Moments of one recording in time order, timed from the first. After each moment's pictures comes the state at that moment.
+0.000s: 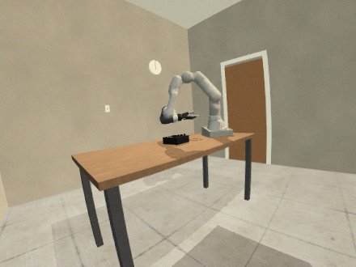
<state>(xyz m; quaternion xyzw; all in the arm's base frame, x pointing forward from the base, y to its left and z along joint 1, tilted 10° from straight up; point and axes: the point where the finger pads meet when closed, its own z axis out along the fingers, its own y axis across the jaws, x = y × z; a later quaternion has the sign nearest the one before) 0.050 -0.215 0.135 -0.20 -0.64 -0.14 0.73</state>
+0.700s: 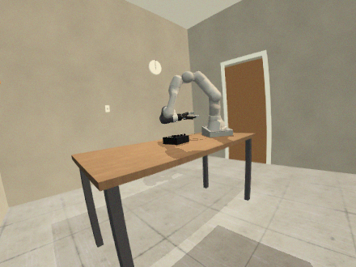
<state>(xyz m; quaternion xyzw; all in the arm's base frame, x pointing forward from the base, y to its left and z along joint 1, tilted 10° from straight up) 0.053 -0.213 0.133 -0.20 -0.64 -0.14 0.72</state>
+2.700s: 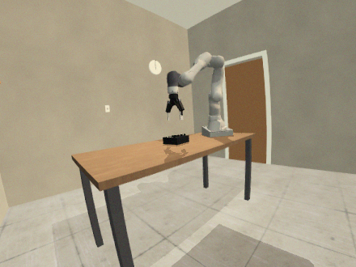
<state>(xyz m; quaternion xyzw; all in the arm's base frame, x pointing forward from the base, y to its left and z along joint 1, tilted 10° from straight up) 0.491 -0.042 0.168 0.01 -1.00 -0.07 -0.04</state>
